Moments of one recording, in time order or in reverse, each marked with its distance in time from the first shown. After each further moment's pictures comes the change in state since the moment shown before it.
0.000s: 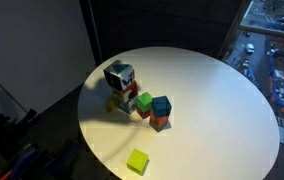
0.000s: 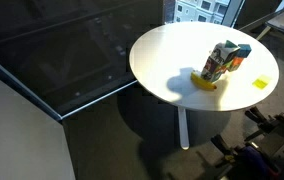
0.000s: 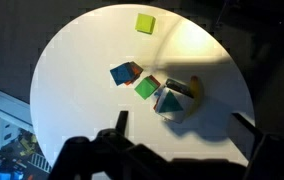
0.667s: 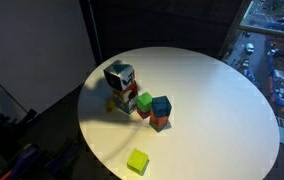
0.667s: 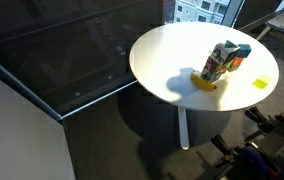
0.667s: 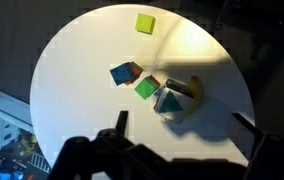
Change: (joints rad) arm 0.000 0.001 0.000 0.000 0.000 0.000 0.000
